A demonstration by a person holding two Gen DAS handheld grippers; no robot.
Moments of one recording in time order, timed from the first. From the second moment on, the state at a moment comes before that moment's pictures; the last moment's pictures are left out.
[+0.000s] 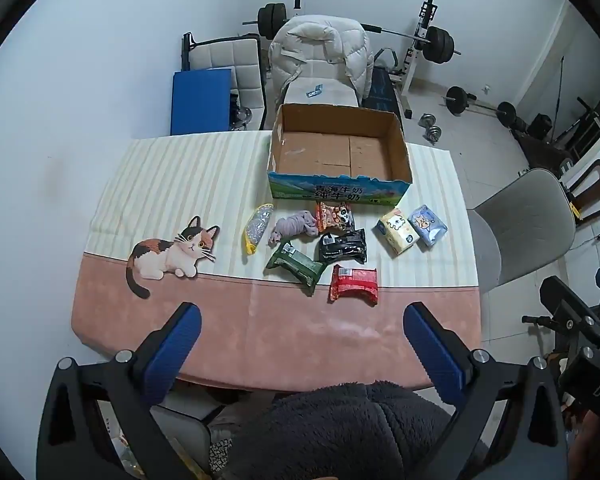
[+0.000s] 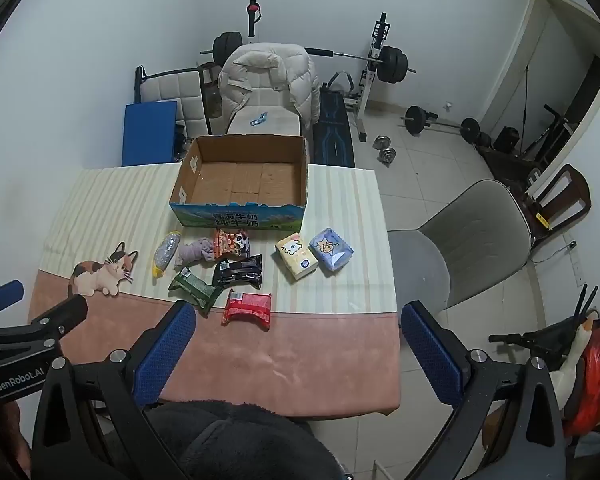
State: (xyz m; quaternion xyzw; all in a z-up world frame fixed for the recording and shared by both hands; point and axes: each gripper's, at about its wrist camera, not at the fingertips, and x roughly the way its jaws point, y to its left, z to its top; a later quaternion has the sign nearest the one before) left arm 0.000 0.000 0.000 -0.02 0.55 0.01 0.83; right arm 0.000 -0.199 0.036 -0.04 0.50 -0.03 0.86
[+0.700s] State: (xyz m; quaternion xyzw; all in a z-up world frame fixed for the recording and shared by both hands) left arm -0.001 -0.001 0.009 -0.02 0.54 0.01 0.84; right arm -0.001 -0.202 0.042 -0.03 0.50 -0.02 0.87
